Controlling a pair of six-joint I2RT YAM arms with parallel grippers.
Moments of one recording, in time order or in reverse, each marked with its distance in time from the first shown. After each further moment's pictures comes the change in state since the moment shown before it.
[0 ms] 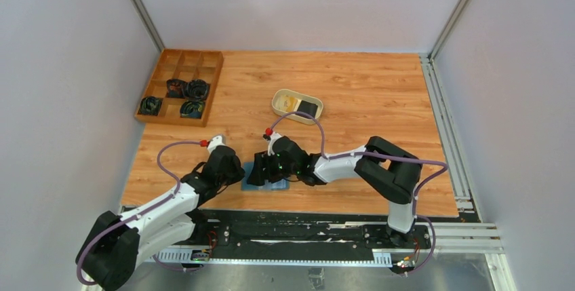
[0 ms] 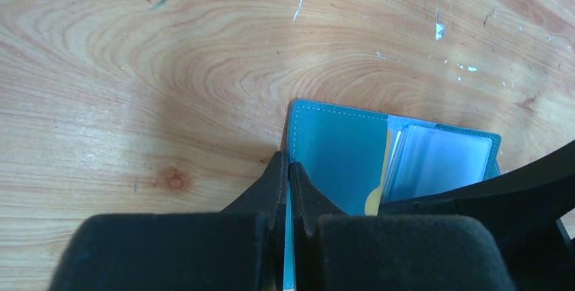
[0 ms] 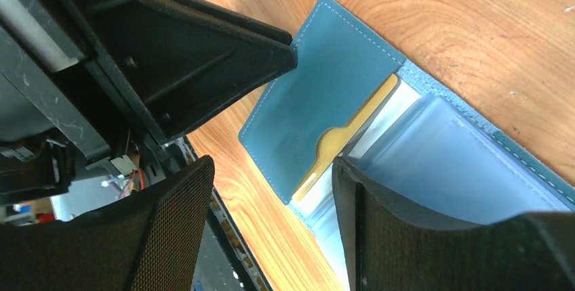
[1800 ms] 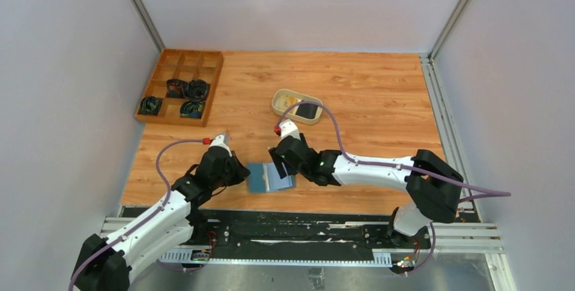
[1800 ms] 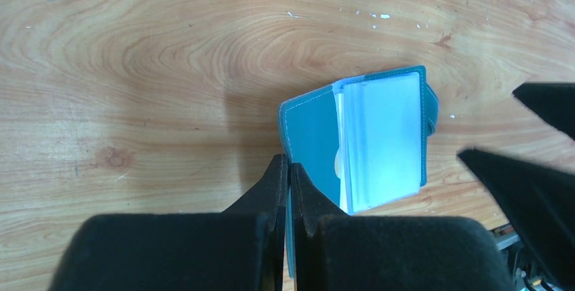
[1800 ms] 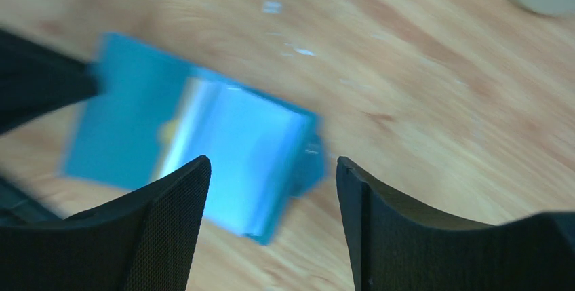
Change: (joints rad) left arm 0.000 -0.200 0.023 -0.106 0.165 0.072; right arm 0.058 -0.299 0.039 -0.578 0.670 -0.325
